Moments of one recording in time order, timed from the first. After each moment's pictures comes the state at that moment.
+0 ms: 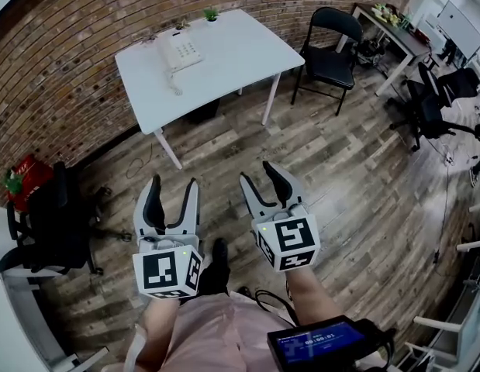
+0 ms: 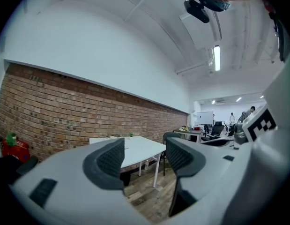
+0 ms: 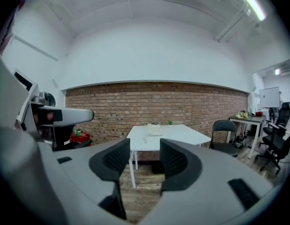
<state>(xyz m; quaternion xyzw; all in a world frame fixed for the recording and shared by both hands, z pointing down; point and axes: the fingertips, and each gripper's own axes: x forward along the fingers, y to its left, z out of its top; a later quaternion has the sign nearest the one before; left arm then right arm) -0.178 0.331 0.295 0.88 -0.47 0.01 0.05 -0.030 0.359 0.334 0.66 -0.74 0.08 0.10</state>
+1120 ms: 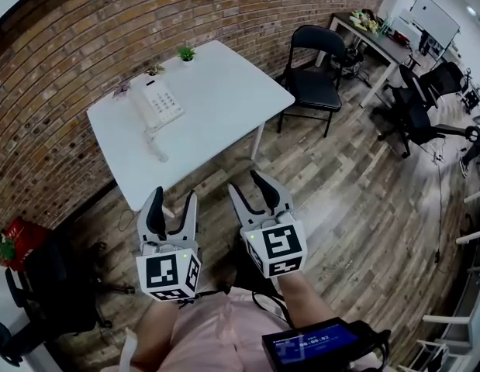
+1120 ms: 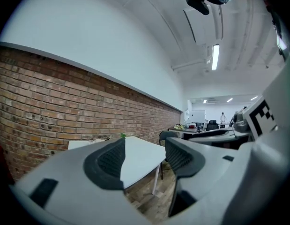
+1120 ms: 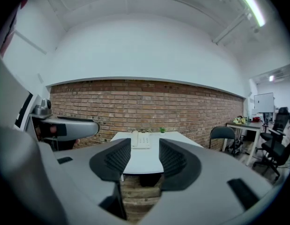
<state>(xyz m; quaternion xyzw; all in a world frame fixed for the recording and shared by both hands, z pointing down) -0.094 0.135 0.313 0.91 -0.41 0.02 0.06 0.032 0.174 0.323 0.69 -0.71 0.06 0.10</state>
